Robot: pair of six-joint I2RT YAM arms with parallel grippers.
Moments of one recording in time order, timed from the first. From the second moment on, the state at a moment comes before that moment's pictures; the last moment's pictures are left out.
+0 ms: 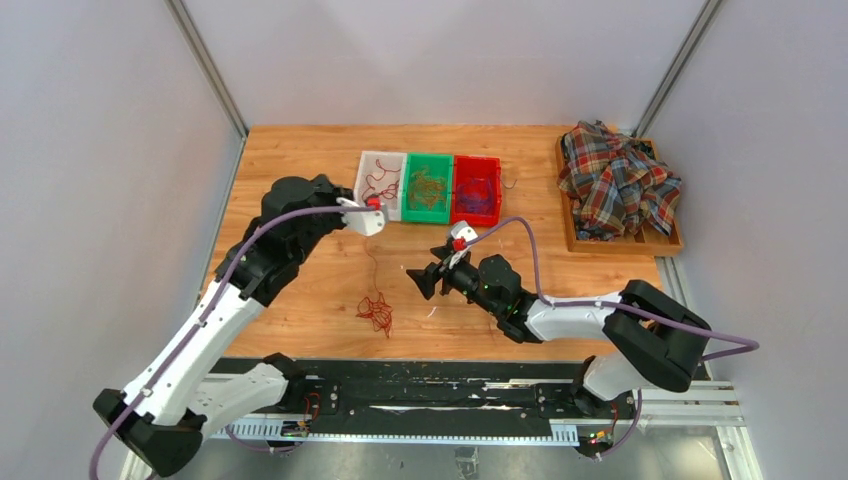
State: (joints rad) left arm -0.64 0.95 1.13 -0.42 -0.27 1.32; right arm 0.96 1.46 0.50 0.92 0.06 0.14
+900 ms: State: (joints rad) left arm -0.35 1.21 1.02 -0.92 0.41 1.21; right arm 0.96 1.36 0.44 0.81 0.12 0.10
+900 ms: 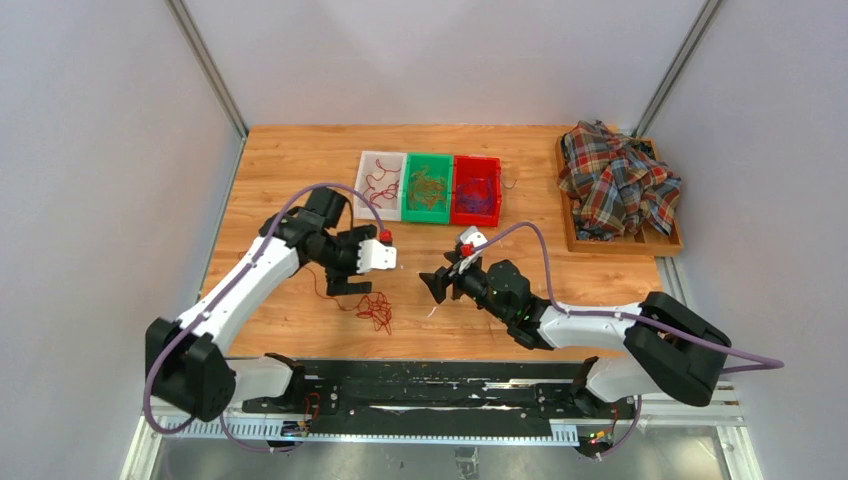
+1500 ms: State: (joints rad) left arm -0.46 1.50 1.03 -0.92 0.56 1.07; right arm 0.96 1.16 0.32 0.79 0.19 0.16
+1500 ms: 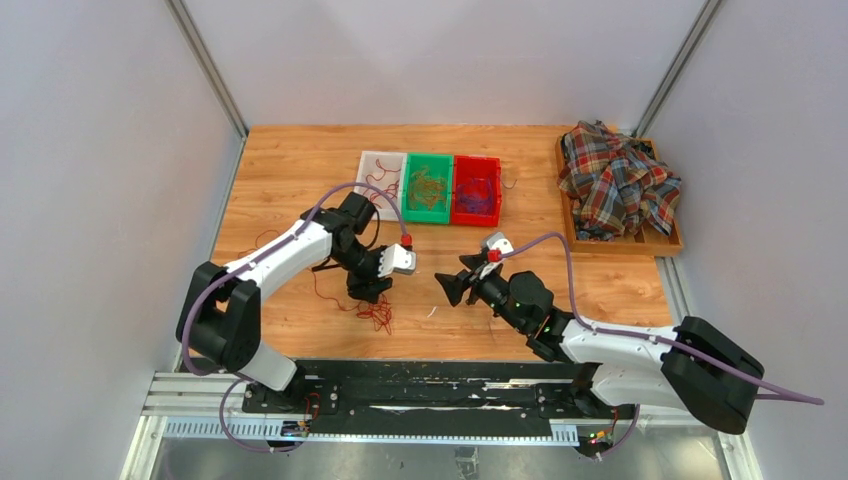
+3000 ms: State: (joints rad) left arm -0.51 1.17 1.31 -0.98 0.44 0.71; right arm 1.04 1.37 0.59 0.84 0.04 0.03
